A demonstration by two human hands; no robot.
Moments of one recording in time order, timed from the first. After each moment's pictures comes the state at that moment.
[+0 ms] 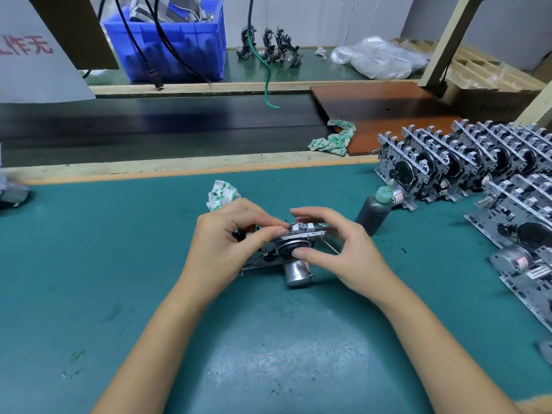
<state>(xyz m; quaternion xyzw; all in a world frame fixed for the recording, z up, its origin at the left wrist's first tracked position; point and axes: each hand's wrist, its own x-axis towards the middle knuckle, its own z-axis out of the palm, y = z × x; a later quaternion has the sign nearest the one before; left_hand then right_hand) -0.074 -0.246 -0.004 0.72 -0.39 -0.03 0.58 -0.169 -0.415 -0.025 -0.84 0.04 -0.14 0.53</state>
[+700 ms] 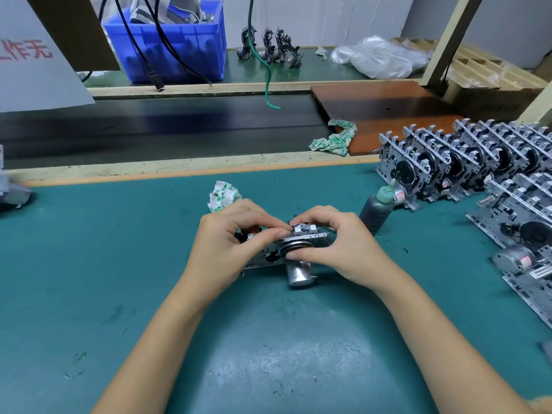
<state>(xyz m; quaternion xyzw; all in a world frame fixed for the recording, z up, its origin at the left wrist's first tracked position) -0.073 -0.247 -0.004 0.71 -0.39 -0.04 0.58 -0.156 -0.417 -0.013 -0.86 0.06 -0.11 0.50</state>
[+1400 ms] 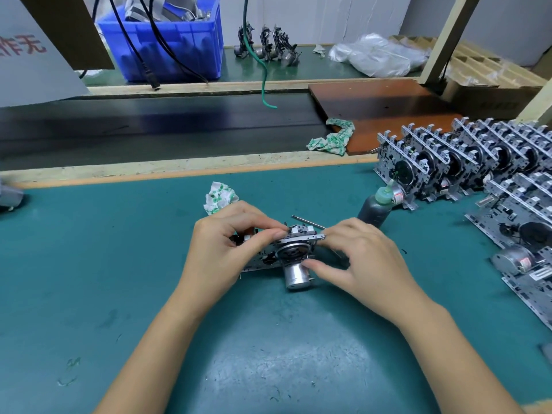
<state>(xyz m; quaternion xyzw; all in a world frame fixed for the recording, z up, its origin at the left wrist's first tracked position) -0.076 -0.249 -0.006 0.71 -0.38 -0.02 0.59 -0.185 -0.421 -0.024 -0.97 0.07 -0.17 0.18</state>
